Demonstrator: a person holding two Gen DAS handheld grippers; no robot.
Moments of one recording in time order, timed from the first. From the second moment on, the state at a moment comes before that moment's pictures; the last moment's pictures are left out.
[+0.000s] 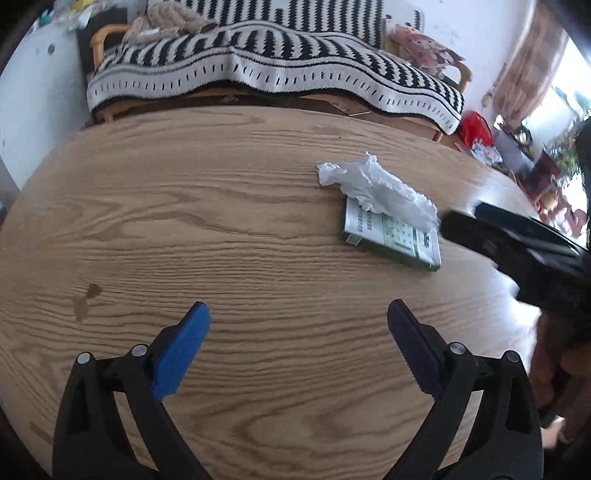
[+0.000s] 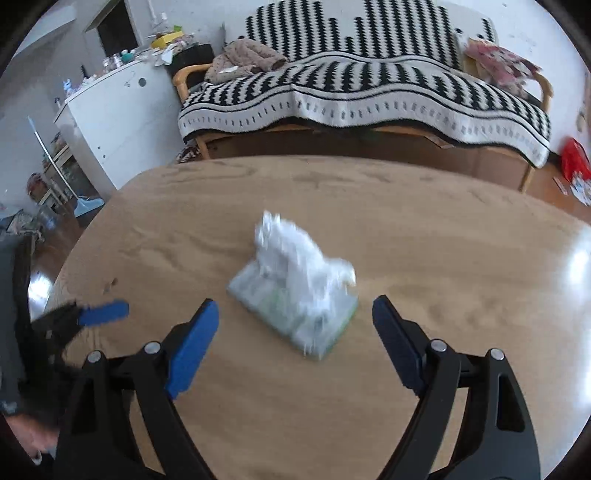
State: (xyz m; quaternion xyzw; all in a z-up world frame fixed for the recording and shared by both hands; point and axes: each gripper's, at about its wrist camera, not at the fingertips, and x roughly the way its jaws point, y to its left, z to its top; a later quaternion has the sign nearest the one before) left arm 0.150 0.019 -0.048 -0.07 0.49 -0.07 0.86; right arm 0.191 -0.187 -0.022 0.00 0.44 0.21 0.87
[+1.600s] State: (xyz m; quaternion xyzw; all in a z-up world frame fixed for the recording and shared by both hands) left arm 0.189 -0.081 -0.047 -0.08 0.53 -0.06 0.84; right arm 0.086 -0.356 0.005 0.15 0.43 0.13 0.88
